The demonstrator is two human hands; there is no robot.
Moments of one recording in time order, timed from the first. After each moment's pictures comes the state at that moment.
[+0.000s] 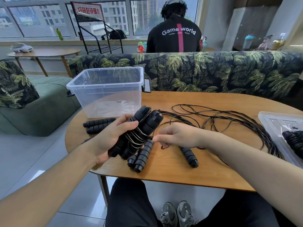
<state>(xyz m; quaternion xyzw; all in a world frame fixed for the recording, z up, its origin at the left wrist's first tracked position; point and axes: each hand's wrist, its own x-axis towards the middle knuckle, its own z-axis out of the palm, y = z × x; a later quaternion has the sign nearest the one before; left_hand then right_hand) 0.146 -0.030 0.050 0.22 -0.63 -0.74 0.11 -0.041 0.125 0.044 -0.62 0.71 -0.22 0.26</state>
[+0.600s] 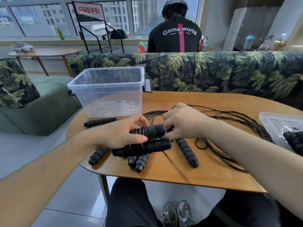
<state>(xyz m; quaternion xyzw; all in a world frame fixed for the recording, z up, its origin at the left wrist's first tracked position) 0.138 -0.034 0.086 0.13 -0.89 -0.43 -0.09 -0.055 0.120 0.071 -0.69 0.72 0.03 -0.05</state>
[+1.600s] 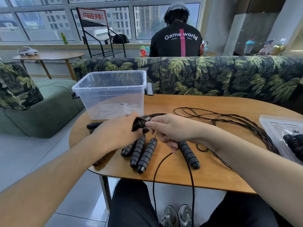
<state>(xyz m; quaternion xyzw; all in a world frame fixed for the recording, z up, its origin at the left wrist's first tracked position) 0.128 -0.033 0.079 0.25 -0.97 -0.07 0.02 -0.004 0.117 0.089 -0.54 0.70 -0.30 0.35</state>
